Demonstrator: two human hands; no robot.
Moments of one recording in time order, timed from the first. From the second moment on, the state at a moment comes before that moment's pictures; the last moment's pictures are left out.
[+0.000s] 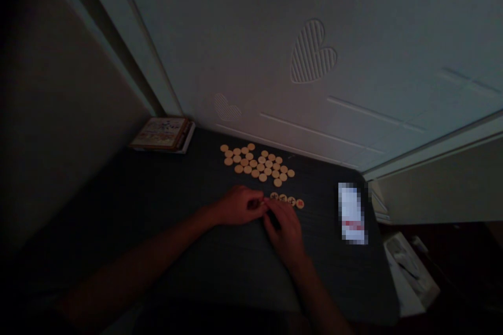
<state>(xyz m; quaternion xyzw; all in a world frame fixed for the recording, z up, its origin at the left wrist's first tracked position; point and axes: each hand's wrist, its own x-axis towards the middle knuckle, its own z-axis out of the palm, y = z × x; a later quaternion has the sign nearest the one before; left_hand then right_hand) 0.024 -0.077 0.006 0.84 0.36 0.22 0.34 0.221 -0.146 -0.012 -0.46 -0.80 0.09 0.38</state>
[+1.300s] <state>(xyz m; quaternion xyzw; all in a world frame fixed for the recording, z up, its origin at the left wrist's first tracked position) 0.022 -0.078 0.007 0.84 0.34 0.23 0.34 0.217 -0.146 -0.003 -0.47 -0.79 0.08 0.39</state>
